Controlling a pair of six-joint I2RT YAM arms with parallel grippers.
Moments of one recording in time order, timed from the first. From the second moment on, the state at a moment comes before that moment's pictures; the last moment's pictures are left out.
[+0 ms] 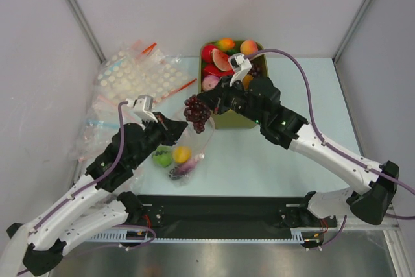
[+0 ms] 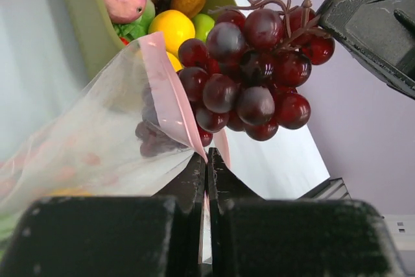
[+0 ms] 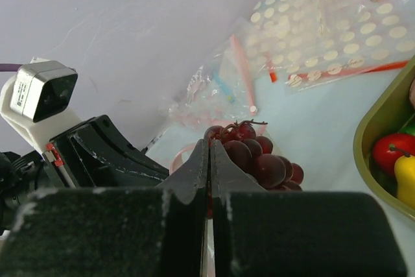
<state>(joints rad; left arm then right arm) -0.77 0.68 0.79 -0.26 -0.18 -0.68 0.88 1.30 1.31 -0.03 -0.05 0.52</state>
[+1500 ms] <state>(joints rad) -0.77 0.80 1.01 -0.32 0.09 -0.70 0.90 0.98 1.02 0.09 -0.17 0.34</state>
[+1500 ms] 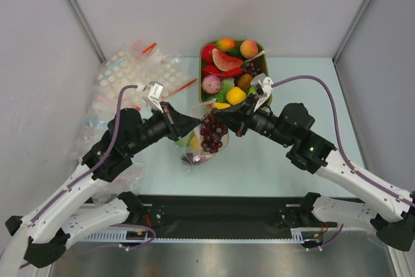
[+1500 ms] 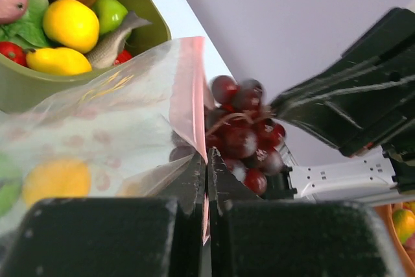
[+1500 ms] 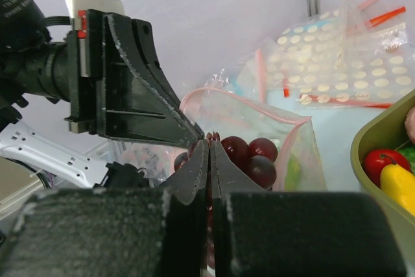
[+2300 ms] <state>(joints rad) -0.77 0.89 1.02 -0.36 0.28 -0.68 0.84 1.24 0.95 0.19 -0.28 0.42</state>
